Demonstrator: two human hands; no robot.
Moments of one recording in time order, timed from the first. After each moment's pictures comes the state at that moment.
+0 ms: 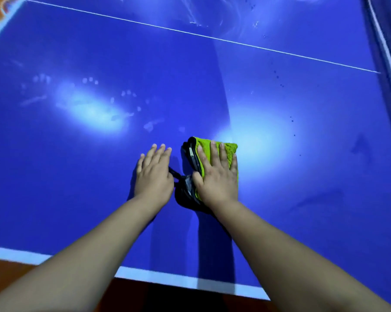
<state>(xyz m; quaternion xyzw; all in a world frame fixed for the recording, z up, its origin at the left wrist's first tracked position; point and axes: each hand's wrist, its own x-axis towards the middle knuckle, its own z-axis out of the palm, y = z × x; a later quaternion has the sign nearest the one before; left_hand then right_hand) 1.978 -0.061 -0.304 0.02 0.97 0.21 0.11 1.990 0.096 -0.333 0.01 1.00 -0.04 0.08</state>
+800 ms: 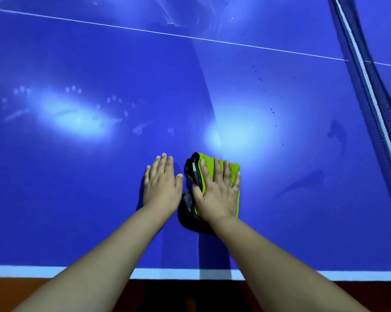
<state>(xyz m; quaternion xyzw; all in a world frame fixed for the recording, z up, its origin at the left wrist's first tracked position) 1.999 -0.040 -0.298 0.04 0.96 0.24 0.15 2.044 0.093 -0.326 0.13 0.99 -0.04 0.08</state>
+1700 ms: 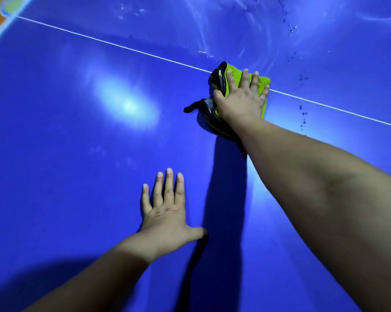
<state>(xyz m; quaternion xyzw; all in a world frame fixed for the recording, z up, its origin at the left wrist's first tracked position) 1.817 0.048 -0.325 -0.04 0.95 0.09 0.29 1.568 0.192 -0.340 0.05 0.99 -0.07 0.07</state>
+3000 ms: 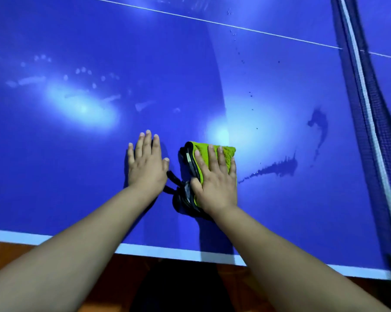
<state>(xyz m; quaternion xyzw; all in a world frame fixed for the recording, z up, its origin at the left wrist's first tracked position) 2.026 0.038 -0.314 0.01 0.99 0.10 0.11 2.082 0.199 -0.330 0.02 0.99 -0.06 0.09</state>
